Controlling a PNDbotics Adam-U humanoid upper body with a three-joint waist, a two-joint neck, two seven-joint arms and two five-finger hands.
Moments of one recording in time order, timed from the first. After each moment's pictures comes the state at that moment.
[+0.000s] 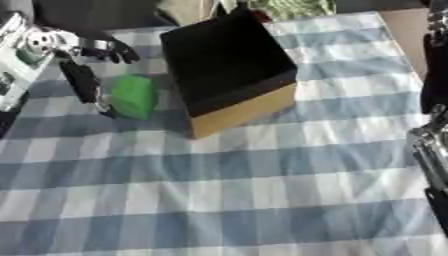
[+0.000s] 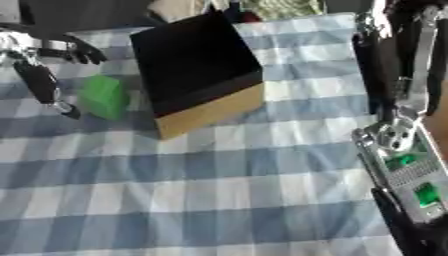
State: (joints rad) left arm -1.10 0.57 -0.41 -1.19 -0.74 0.10 -0.91; right arm -0.47 -0.43 0.15 -1.98 0.02 0.01 -0.62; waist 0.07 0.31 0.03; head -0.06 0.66
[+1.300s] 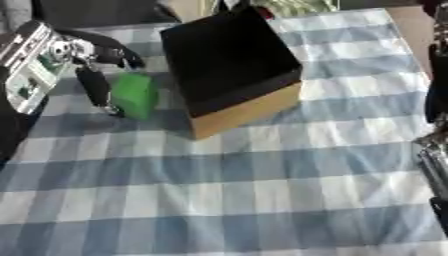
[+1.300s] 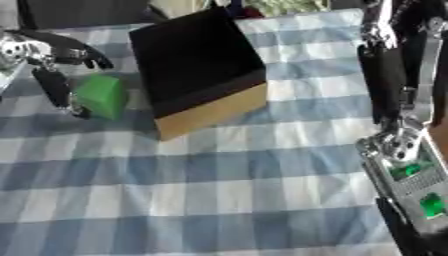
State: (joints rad) left arm -1.13 0.53 -0.39 -1.14 -0.81 0.08 -0.91; right arm -0.47 -0.43 0.16 -1.98 0.02 0.01 -0.63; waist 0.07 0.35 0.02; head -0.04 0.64
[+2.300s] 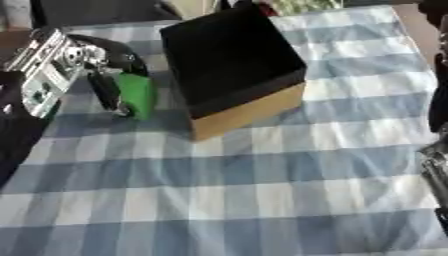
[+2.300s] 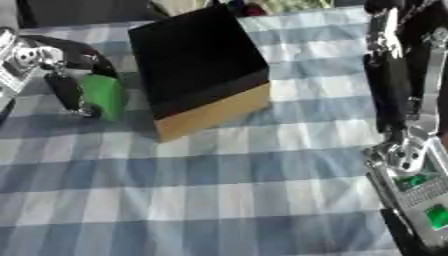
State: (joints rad) left arm -1.13 0.51 -0.38 -1.15 -0.83 0.09 -0.89; right arm -0.47 -0.43 0.17 -1.98 0.01 0.00 -0.64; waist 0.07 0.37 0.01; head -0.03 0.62
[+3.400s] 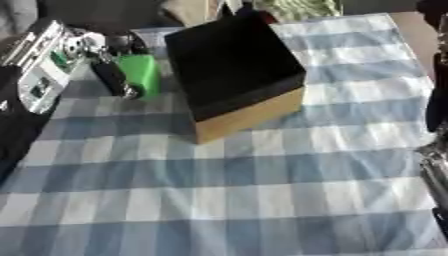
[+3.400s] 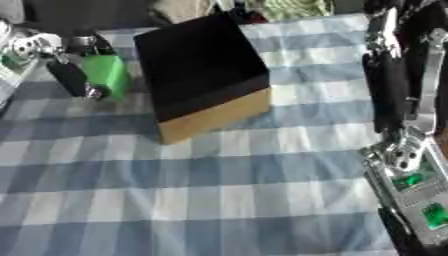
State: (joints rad) left arm -1.15 0.51 -0.36 -1.27 -0.82 0.22 -0.80; right arm -0.46 -0.42 0.16 -1.98 0.01 0.00 -0.63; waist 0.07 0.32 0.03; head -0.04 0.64
